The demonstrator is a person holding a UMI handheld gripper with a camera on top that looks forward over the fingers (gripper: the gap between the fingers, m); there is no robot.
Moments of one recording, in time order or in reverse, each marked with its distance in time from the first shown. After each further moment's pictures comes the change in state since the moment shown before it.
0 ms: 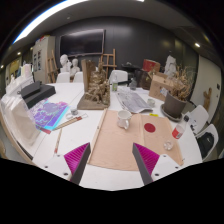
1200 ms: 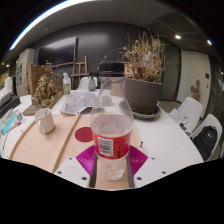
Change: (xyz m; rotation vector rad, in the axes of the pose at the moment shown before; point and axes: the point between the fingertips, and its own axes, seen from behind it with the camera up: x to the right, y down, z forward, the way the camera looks) arm 0.357 0.055 0.231 0.155 0.140 0.109
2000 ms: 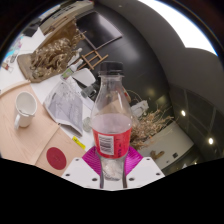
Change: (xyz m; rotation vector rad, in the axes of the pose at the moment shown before) arm -0.045 -0.193 0.025 0.106 0.404 -0.819
